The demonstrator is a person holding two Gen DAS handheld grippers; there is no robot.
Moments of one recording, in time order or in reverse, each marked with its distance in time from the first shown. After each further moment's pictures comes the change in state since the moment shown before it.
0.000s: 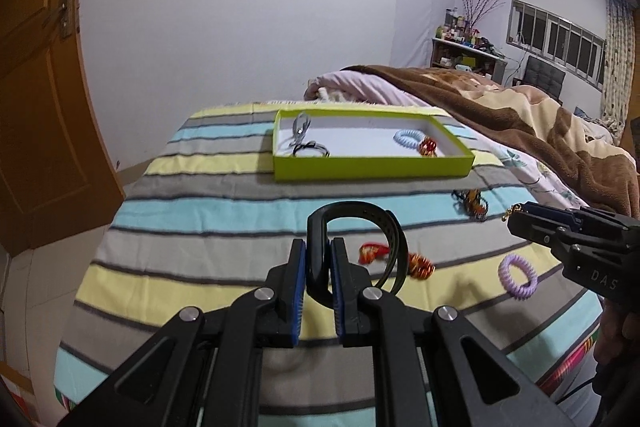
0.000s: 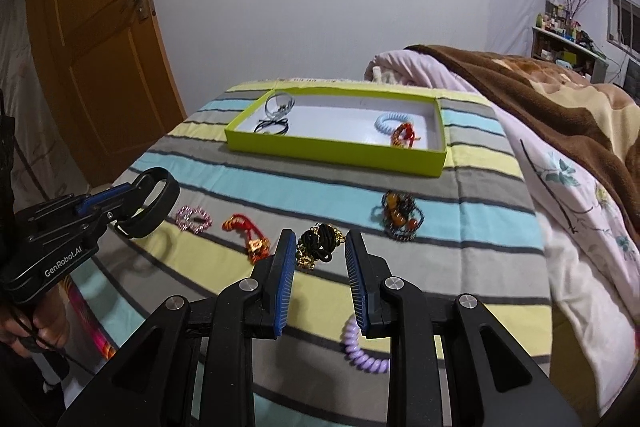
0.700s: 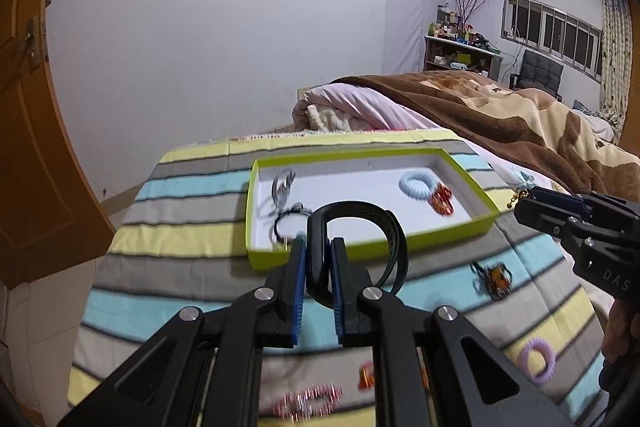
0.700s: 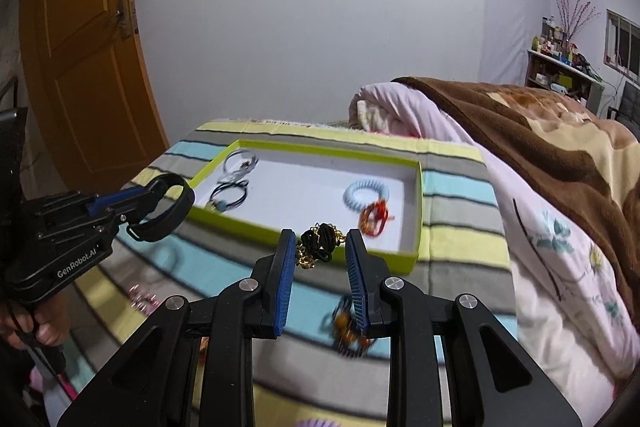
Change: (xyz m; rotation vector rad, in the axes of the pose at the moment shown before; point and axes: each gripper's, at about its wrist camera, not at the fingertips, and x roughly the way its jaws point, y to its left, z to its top) left arm 0.070 -0.012 0.076 0.053 -0.003 -0.012; right arm 0.047 -0.035 0.078 -0.035 -0.058 -0.039
